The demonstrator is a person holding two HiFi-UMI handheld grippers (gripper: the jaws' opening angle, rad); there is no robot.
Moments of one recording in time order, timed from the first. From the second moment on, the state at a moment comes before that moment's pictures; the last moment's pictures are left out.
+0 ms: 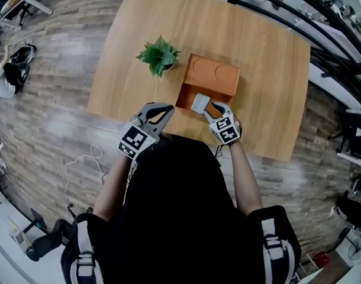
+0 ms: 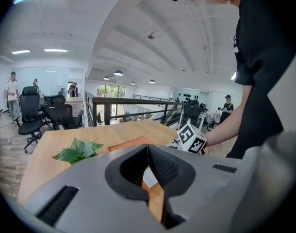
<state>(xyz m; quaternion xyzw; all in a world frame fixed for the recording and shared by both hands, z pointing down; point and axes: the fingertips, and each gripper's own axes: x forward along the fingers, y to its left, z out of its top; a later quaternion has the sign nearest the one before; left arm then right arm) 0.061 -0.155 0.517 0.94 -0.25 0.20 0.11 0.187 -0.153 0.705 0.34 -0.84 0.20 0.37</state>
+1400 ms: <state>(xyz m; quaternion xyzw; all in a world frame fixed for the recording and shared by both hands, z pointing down) 0.081 -0.144 0.514 0.96 -0.19 0.20 0.09 0.207 -0.124 0.638 0.42 -0.84 0.18 0.30</state>
